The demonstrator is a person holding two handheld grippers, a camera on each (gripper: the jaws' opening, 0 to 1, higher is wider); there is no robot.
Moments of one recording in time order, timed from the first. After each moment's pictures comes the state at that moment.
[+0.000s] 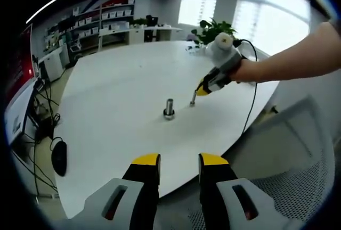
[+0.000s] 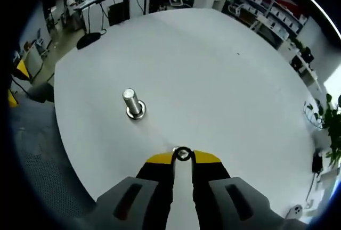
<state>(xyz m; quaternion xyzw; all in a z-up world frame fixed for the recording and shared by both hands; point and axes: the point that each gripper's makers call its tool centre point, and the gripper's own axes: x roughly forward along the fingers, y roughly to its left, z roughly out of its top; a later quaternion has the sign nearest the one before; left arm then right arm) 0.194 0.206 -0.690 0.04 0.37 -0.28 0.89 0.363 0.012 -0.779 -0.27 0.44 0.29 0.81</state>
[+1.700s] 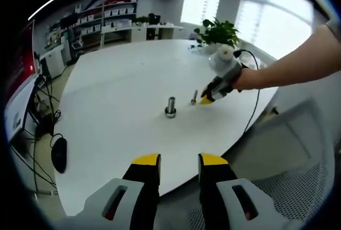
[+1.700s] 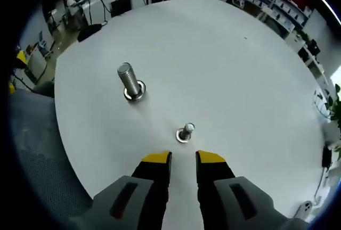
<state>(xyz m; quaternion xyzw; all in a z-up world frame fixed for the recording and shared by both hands) 0.195 0.209 -0.692 0.03 0.37 -0.27 0.89 0.333 -0.001 -0.792 -0.24 0.45 0.30 0.81</state>
